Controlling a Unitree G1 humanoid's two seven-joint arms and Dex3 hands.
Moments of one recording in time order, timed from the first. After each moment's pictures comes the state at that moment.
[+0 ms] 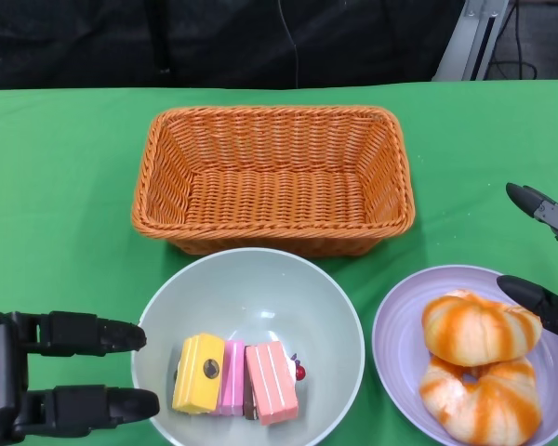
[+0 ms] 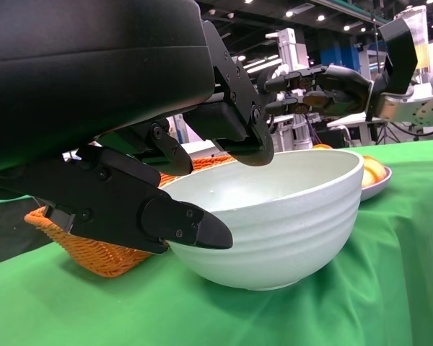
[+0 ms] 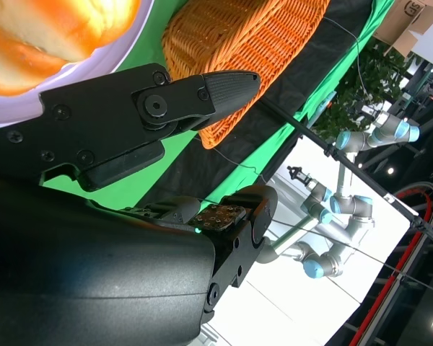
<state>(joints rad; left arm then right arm) -0.49 0.95 -0.80 0.59 1.57 -0.95 1.56 -0.28 -0.30 -0.02 0.88 -0.15 -1.12 -0.07</state>
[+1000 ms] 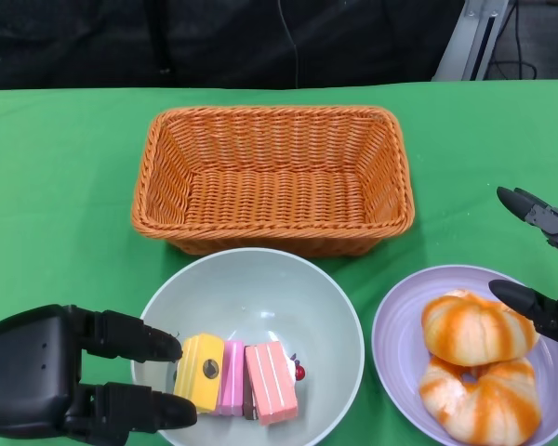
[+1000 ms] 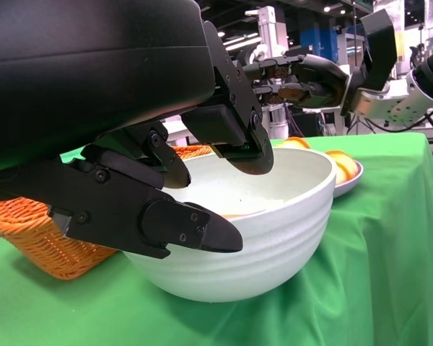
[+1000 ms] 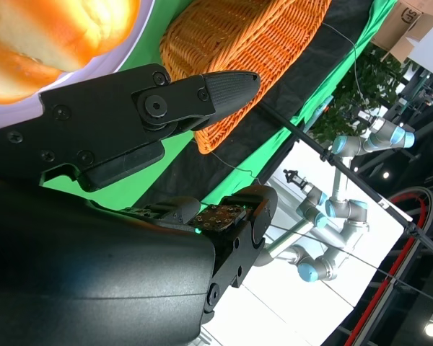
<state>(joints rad) -0.53 0.95 -0.82 0.45 1.38 -1.05 1.25 -0.28 -0.29 -0.03 0.88 -0.20 -1.13 -0.09</state>
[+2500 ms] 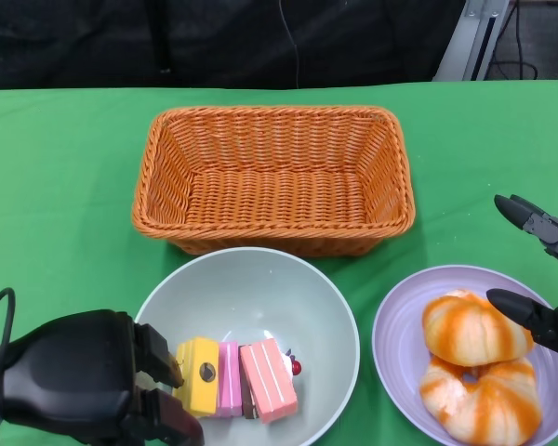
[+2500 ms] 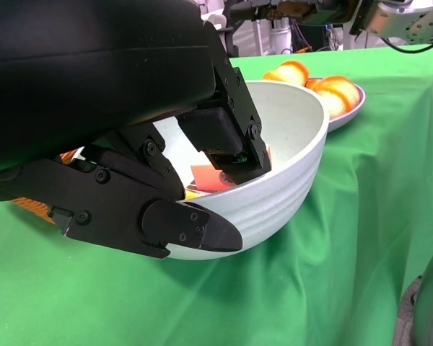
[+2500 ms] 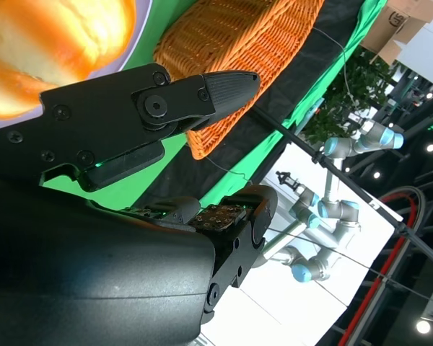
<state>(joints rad) -0.42 0.85 -0.54 0.33 1.10 -1.18 0.48 -0.26 -0.27 -0.02 0.88 -0.19 -1.17 -0.09</state>
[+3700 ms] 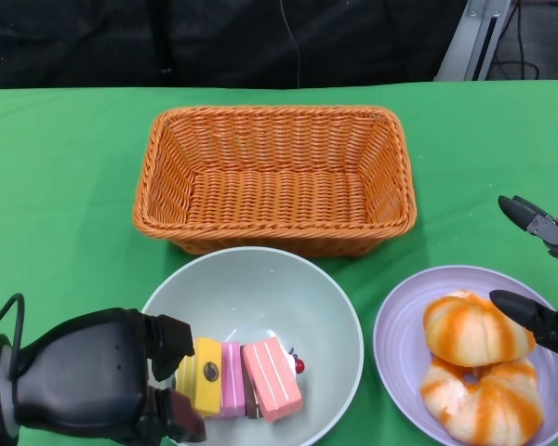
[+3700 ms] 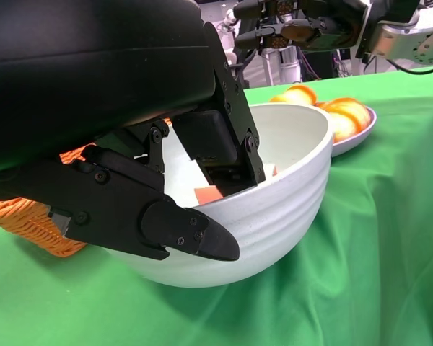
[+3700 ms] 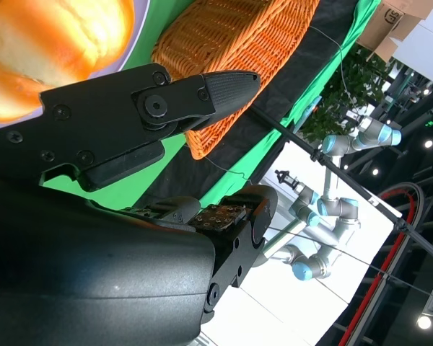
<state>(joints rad) -0.37 0.81 -0.52 0.28 1.21 -1.08 0.63 -0.26 -0.27 -0.03 0.90 -0.17 -1.18 -0.07</state>
